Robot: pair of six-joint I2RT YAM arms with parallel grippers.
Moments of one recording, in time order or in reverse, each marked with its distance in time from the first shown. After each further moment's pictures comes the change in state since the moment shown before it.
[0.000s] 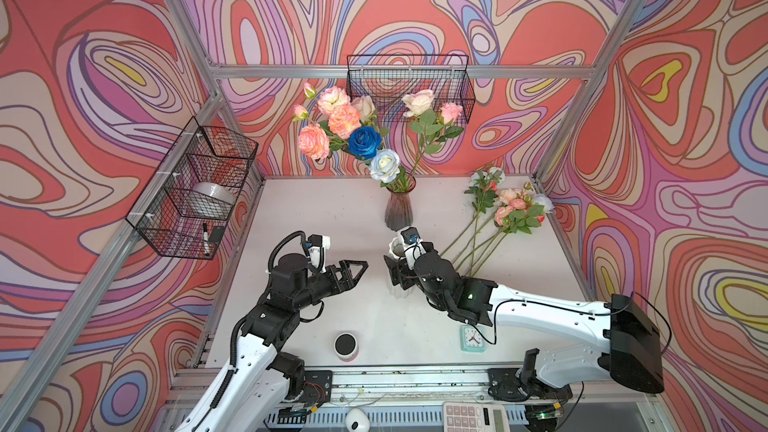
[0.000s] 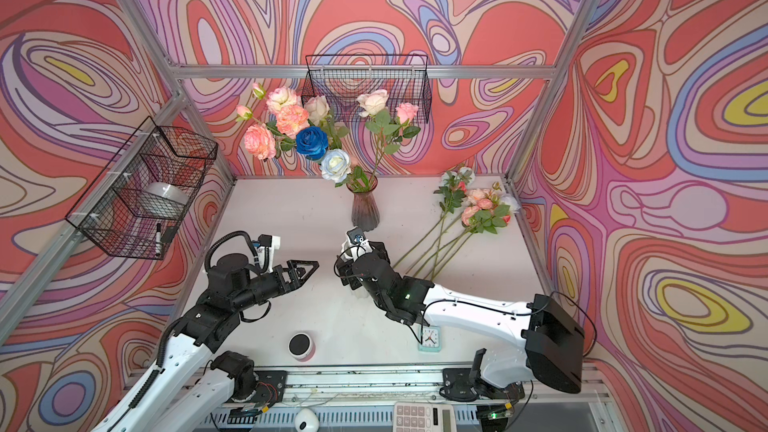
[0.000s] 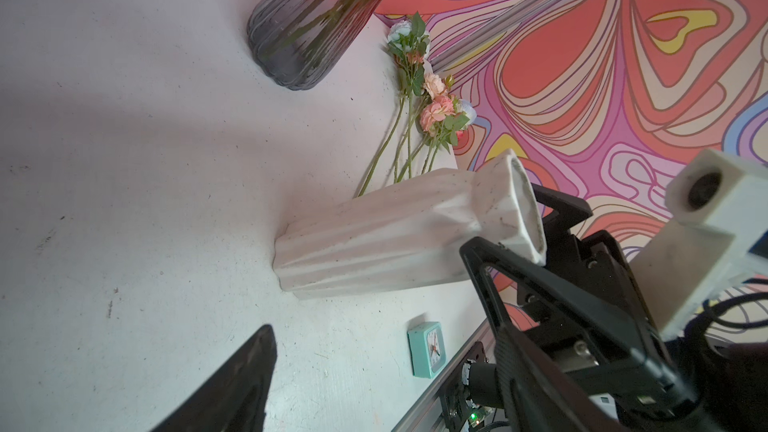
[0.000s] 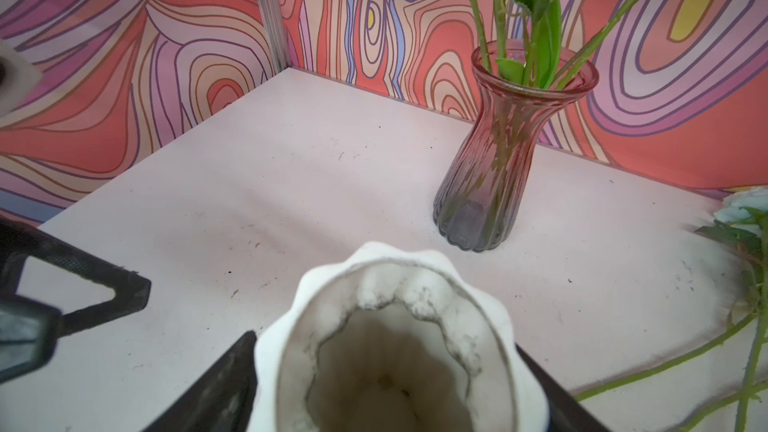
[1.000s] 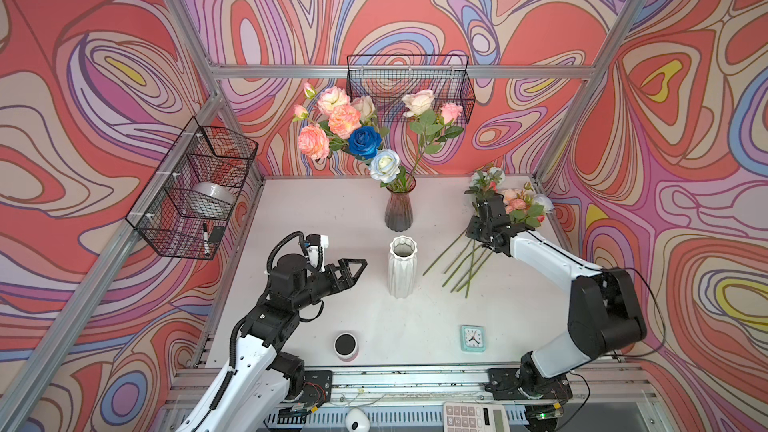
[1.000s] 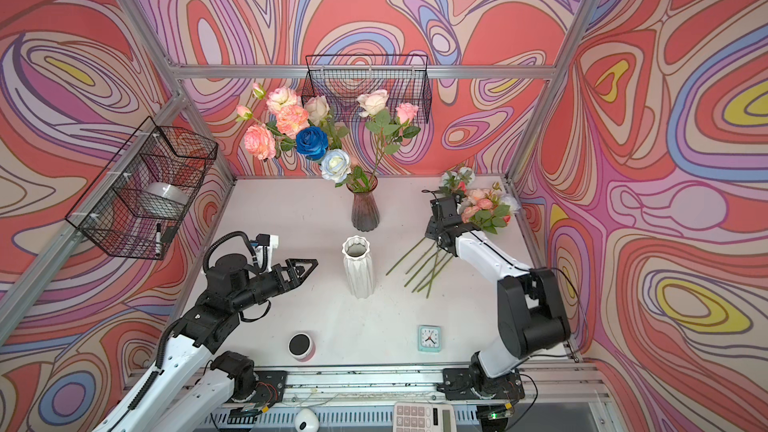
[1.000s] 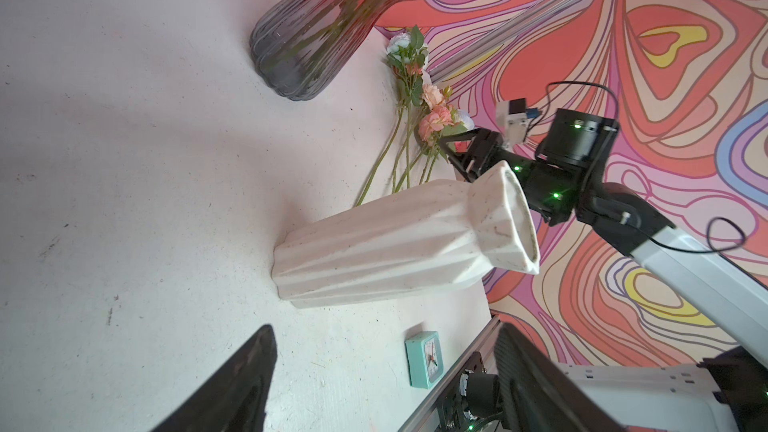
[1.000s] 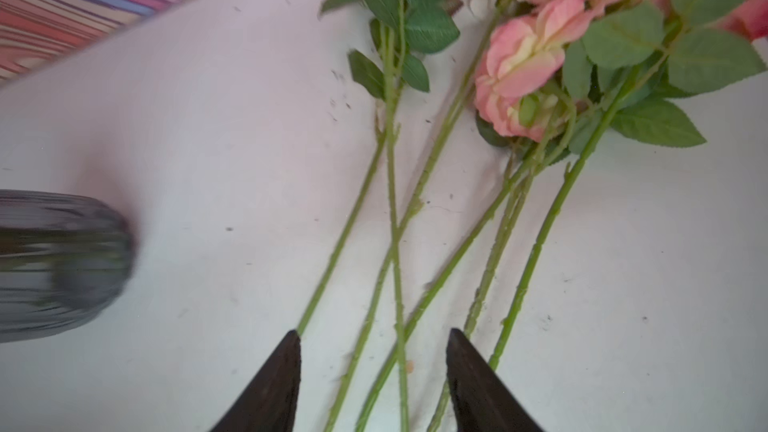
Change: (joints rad) left arm 0.000 -0.007 0.000 0.015 -0.019 -0.017; right arm -0.835 0.270 0.162 -0.420 -0.261 0.301
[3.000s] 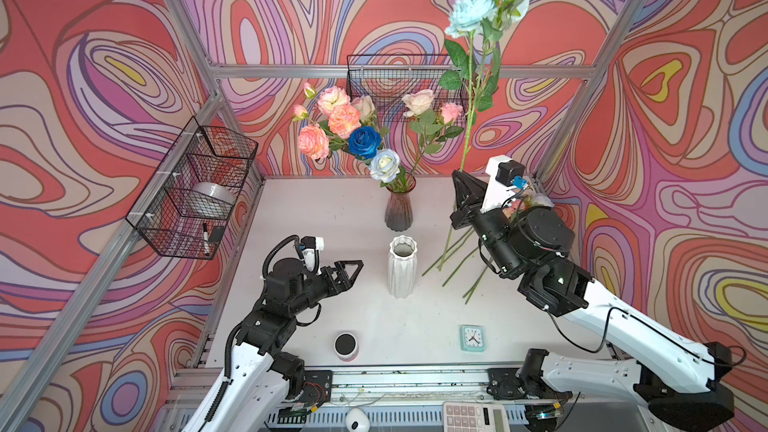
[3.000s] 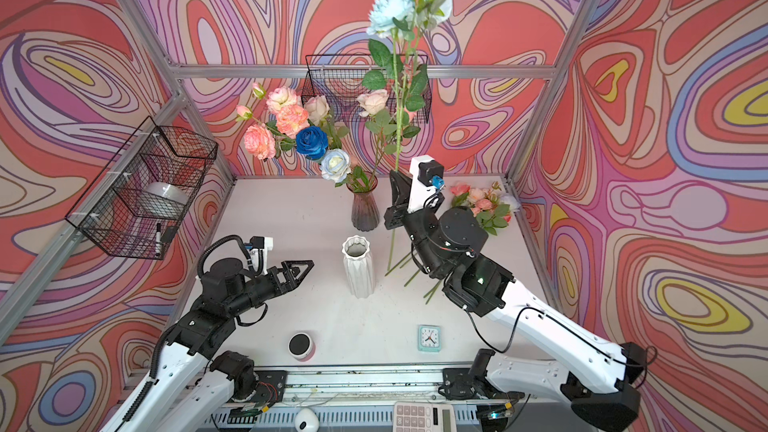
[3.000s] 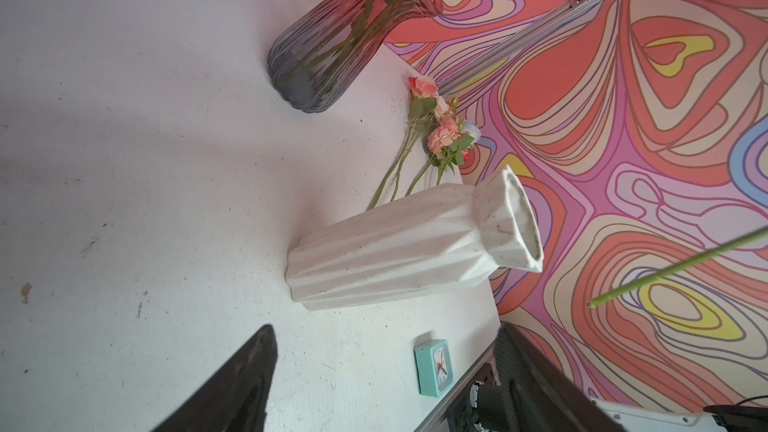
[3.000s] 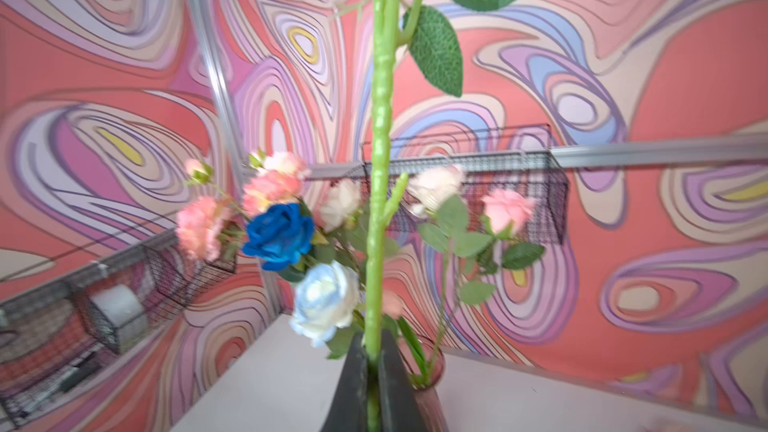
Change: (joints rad) left arm 0.000 -0.060 -0.004 -0.054 -0.054 0.011; right arm 0.736 -0.527 0.220 0.457 0.281 -0.533
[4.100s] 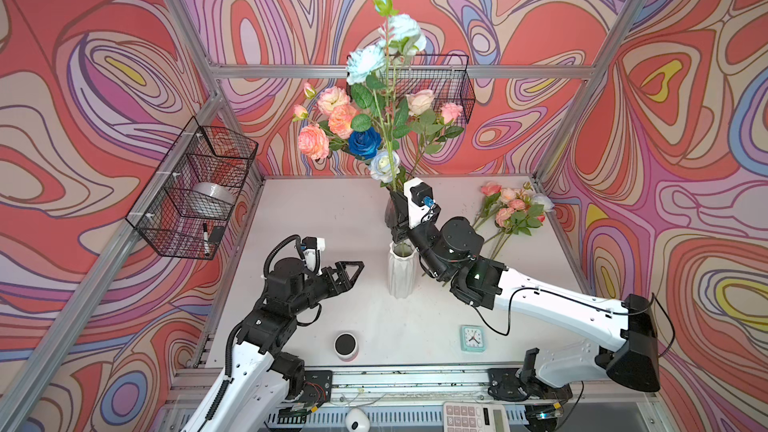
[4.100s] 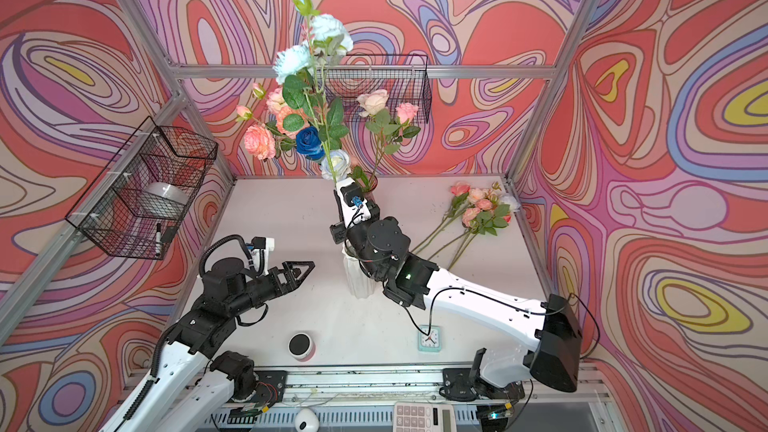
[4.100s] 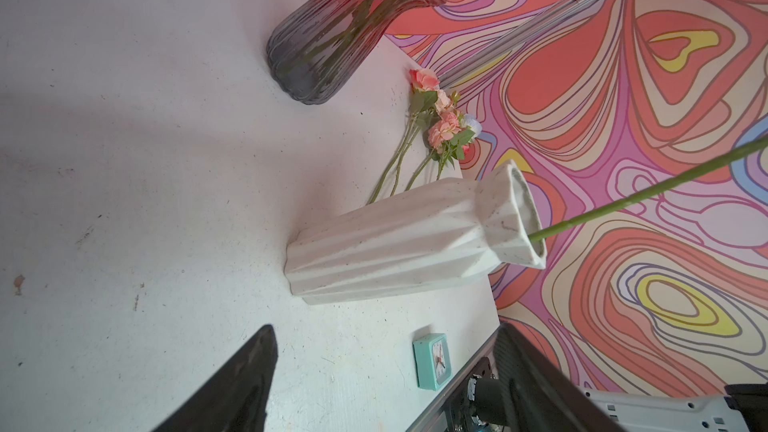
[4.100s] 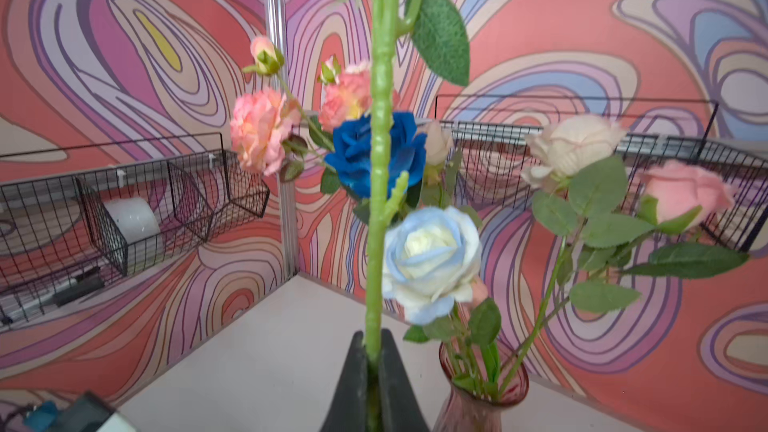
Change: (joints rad) left arm 0.000 0.007 0.000 0.002 0.019 -0.004; right arm 0.075 0.265 -0.148 0.300 -0.003 -0.073
